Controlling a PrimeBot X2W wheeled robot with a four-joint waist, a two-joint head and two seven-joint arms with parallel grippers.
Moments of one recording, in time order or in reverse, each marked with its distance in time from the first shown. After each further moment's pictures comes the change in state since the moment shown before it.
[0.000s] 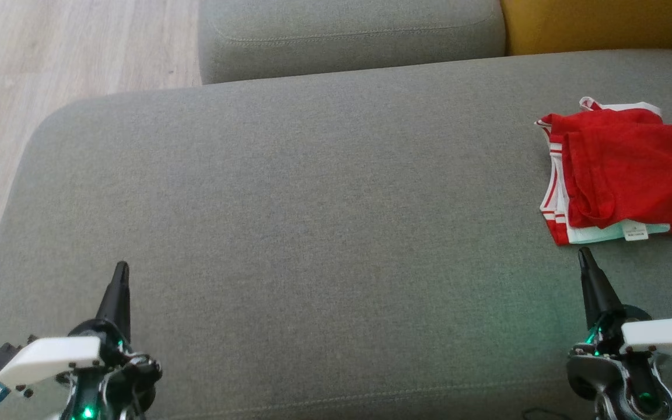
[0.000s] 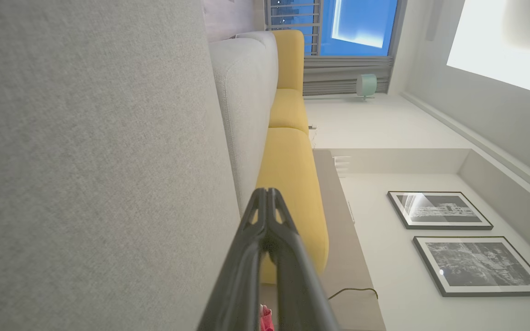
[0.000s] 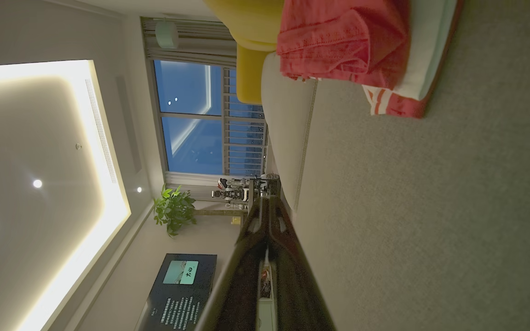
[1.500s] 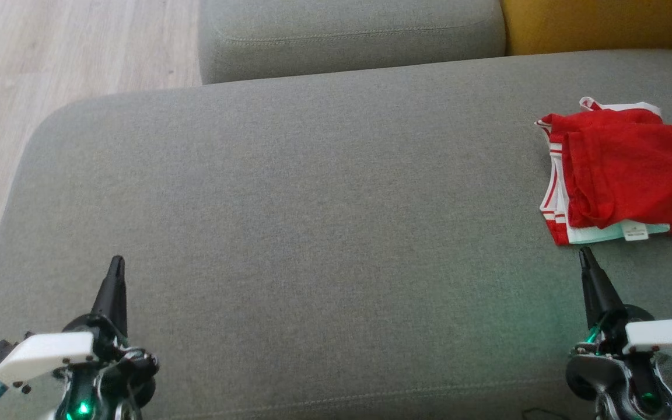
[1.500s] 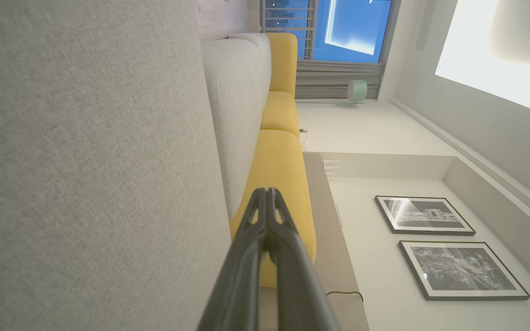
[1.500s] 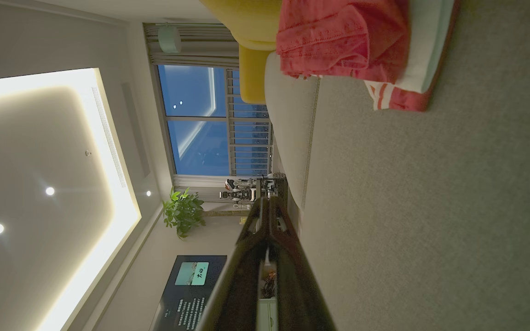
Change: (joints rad) left arm -0.017 -0.003 0.017 0.004 -0.035 -0.003 0.016; right arm 0.000 0.000 -0.004 0.000 0.044 0.000 0.014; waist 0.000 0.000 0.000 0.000
